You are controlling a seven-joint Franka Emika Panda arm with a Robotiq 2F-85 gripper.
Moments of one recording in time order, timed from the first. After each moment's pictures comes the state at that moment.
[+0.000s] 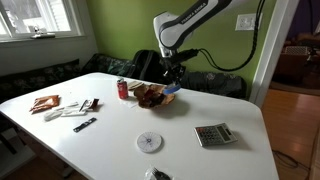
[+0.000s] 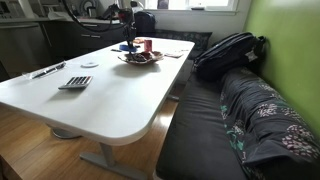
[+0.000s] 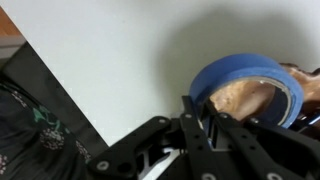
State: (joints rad) arm 0.25 0.76 -0.09 -1.34 -0.17 1.99 0.51
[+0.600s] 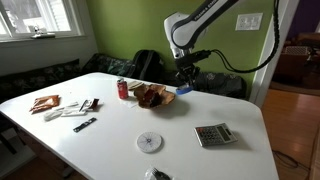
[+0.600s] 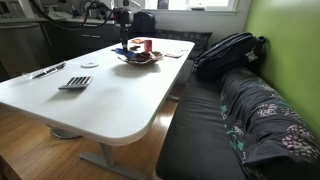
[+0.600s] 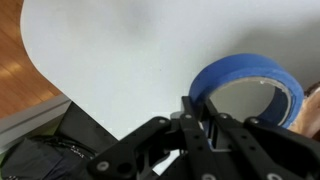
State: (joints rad) arm 0.25 0.63 -0.12 -1.58 -0.18 2.00 0.78
